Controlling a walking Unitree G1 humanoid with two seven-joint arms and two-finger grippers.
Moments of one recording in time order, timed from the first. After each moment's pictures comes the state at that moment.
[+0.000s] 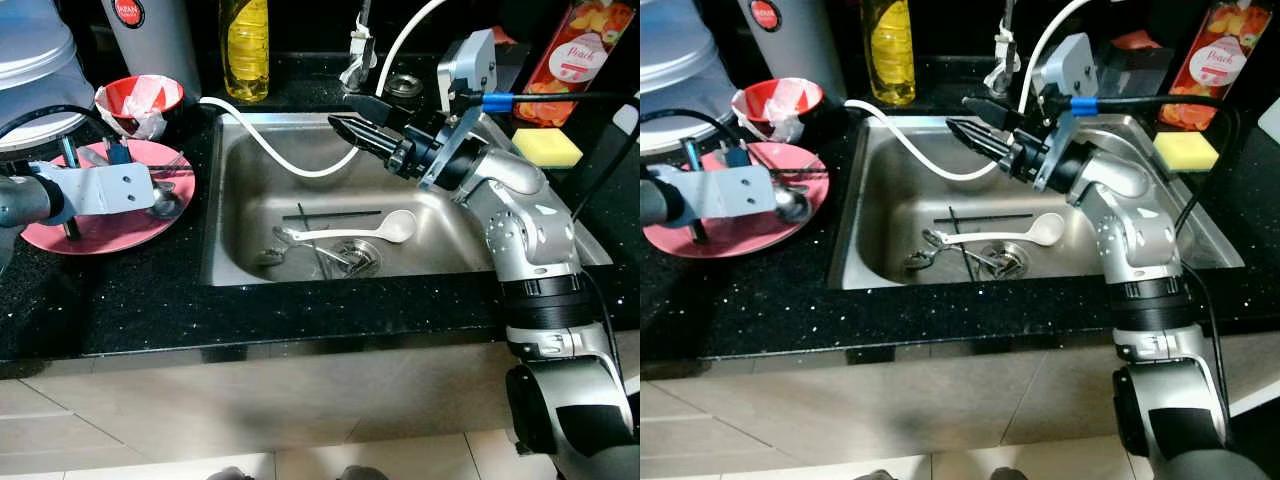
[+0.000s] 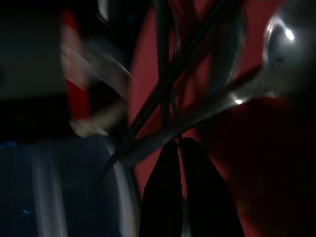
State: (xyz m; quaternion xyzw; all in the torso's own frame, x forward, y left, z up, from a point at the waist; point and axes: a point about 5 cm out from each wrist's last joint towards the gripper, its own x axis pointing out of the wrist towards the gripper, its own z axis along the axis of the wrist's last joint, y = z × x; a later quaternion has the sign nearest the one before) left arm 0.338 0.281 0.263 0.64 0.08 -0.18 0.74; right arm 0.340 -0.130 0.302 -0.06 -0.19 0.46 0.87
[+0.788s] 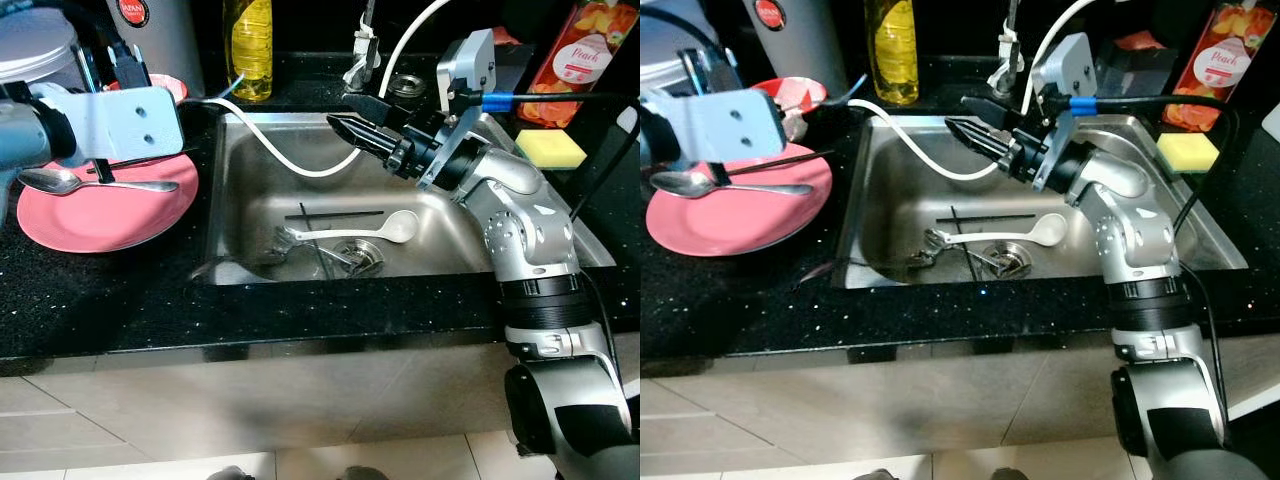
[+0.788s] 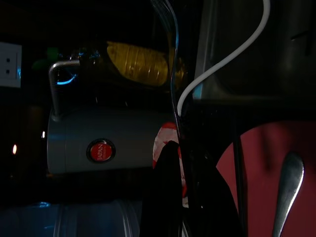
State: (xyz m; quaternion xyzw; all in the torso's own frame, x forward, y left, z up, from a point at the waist) left arm 0.312 0.232 0.338 0.61 -0.06 -0.22 0.76; right arm 0.340 -0.128 0.301 -0.06 -0.19 0.46 0.86
